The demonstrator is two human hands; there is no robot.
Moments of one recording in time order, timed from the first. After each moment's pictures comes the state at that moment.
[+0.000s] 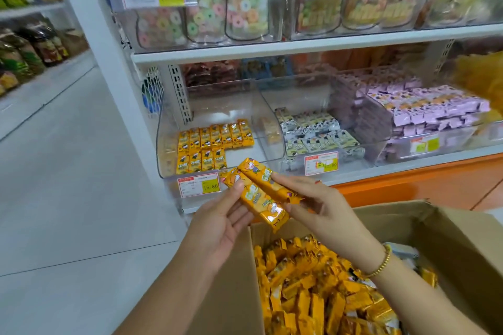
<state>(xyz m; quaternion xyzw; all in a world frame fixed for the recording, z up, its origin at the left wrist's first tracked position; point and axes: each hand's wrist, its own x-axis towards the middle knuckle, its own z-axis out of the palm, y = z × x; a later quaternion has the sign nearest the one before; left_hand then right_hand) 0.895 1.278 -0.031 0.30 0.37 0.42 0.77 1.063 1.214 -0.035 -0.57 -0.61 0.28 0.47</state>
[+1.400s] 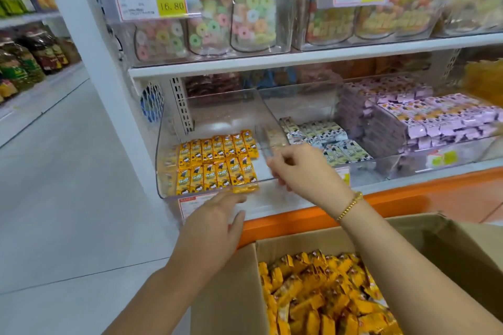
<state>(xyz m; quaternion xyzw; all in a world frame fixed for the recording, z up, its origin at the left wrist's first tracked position) 0.873 1.323 -0.045 0.86 0.41 0.25 0.14 1.066 1.315 0.000 -0.70 -0.59 0.18 0.36</state>
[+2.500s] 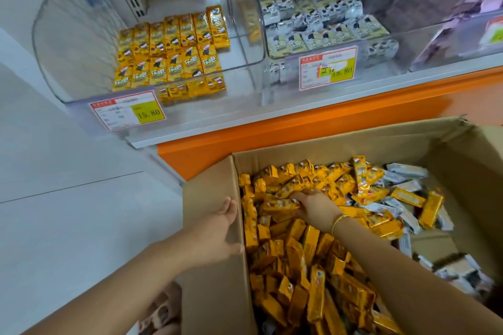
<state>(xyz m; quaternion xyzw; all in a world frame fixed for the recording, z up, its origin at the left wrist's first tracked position) 0.894 1.279 -0.182 0.80 0.41 -0.27 0.34 1.142 1.233 -0.330 -0.70 -0.65 0.27 -0.08</state>
